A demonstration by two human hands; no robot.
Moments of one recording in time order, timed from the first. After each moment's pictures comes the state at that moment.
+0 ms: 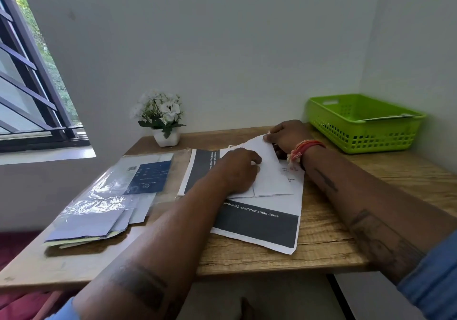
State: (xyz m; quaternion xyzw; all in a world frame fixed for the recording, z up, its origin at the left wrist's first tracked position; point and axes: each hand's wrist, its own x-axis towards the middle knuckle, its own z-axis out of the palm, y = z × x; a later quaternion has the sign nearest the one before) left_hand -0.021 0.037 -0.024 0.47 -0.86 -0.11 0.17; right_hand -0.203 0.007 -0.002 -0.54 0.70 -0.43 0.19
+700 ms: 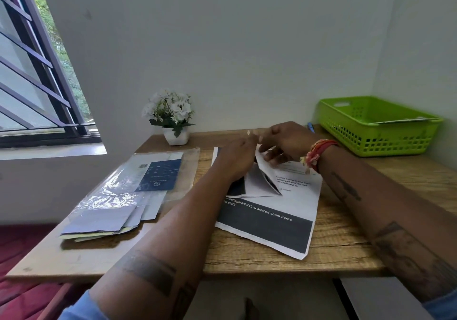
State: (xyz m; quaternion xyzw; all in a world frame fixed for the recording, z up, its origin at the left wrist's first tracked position) left_hand -0.013 0.036 -0.008 0.50 -0.75 -0.25 0.34; right_hand -0.180 0.026 0.007 -0.58 0.57 -0.41 0.41
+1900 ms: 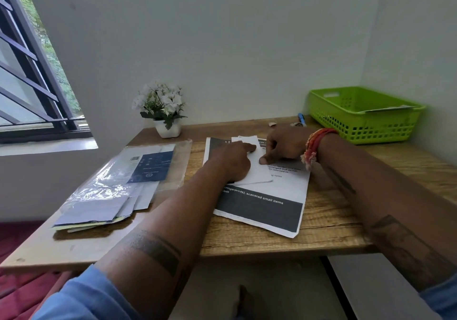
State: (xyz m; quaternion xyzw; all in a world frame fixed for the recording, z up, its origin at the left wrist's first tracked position) left_hand -0.017 0.017 -0.038 0.51 -0.85 -0.08 0.13; right_hand -0.193 0.047 0.013 -0.77 0.63 -0.05 0.12
